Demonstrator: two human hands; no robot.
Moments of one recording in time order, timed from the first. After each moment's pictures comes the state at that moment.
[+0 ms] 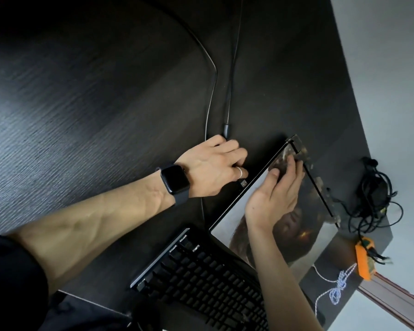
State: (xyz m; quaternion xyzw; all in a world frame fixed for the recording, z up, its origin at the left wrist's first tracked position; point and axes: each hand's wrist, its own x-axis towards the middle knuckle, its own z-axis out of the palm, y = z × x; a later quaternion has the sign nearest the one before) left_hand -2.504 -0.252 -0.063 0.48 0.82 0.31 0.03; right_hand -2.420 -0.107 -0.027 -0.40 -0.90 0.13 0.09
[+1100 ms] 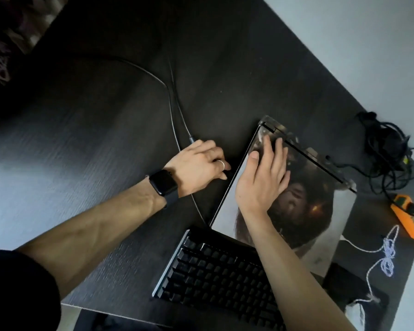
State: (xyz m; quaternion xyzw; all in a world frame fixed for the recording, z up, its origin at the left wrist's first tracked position) left_hand -2.511 -0.239 -0.055 0.54 0.79 0.29 0.06; right_hand -2.415 -0.107 -0.030 -0.41 -0.90 0.11 0.07
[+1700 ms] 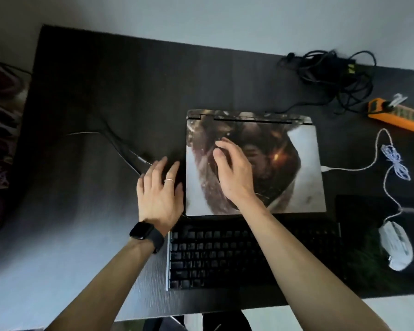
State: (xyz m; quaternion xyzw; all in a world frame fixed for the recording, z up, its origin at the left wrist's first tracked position) left_hand -2.434 -0.251 -0.018 0.35 0.92 0.19 0.07; right_hand -2.356 -0.080 0.017 -0.42 -0.78 0.46 0.11
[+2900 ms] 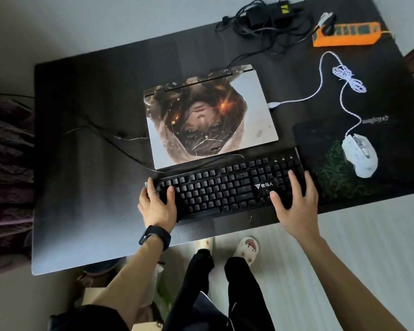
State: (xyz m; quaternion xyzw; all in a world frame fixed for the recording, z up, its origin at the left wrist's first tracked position) left_hand -2.271 -0.295 0.001 0.10 0.94 0.24 0.20; right_hand -1.995 -0.113 -0.026 -0.54 -0.79 0.26 0.11
